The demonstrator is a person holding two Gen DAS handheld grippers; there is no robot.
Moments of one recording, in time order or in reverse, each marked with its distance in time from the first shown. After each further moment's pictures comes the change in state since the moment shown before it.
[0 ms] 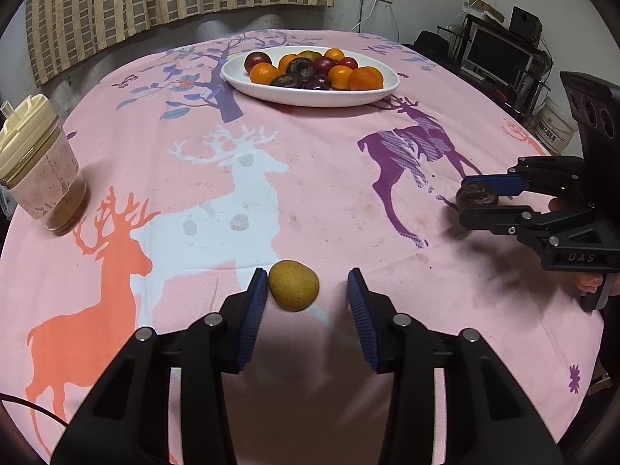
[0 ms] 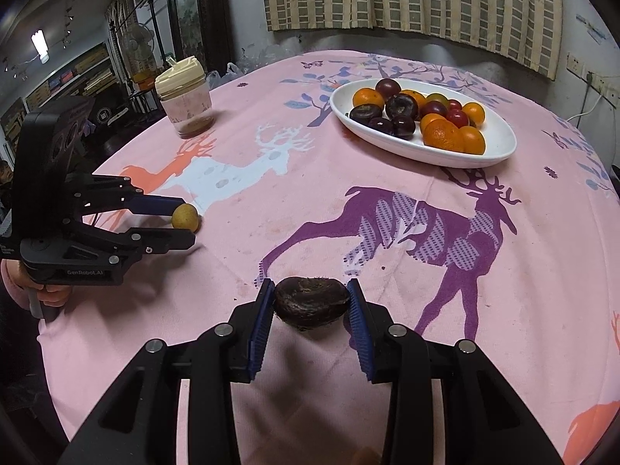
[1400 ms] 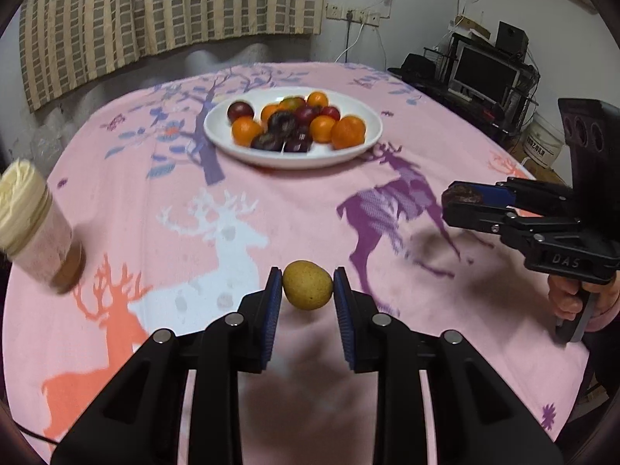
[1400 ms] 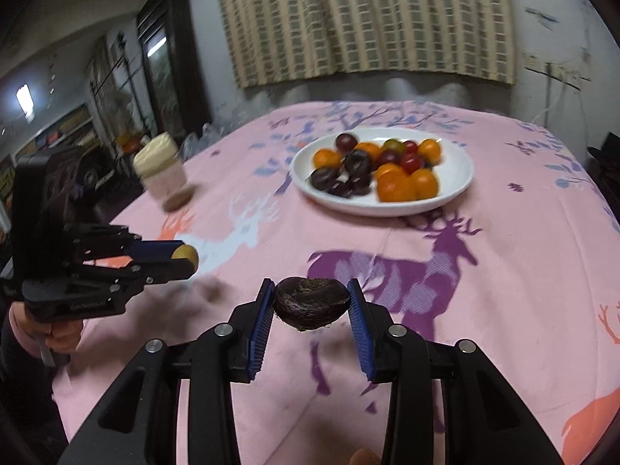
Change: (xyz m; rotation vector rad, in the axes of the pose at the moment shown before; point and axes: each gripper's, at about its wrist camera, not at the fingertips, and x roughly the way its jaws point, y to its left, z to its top) left arm -0.016 -0.015 0.050 0.036 -0.104 -0.030; right arm -0.028 -0.031 0.015 0.154 -0.208 -0.036
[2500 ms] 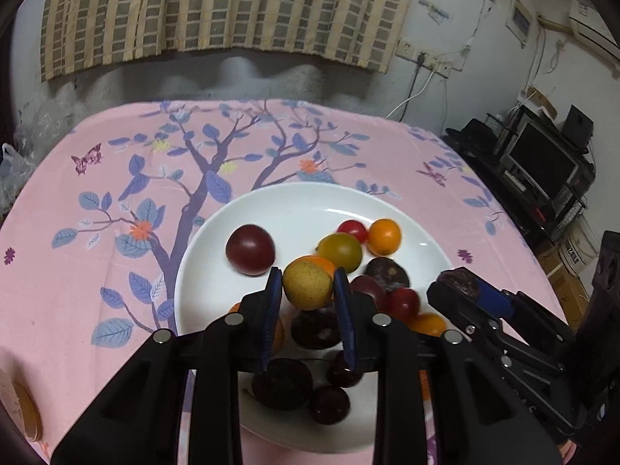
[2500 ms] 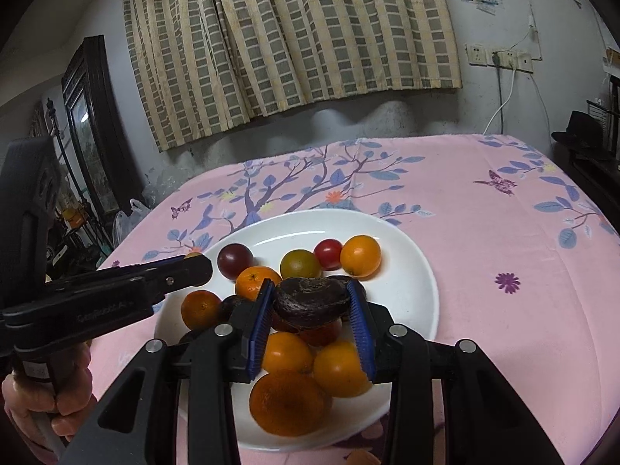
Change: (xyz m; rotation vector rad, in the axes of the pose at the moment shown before) left arm 0.146 0.059 0.179 -0.265 -0.041 0.048; right arm 0.122 -0.098 0.124 0.186 -0.124 -0.150
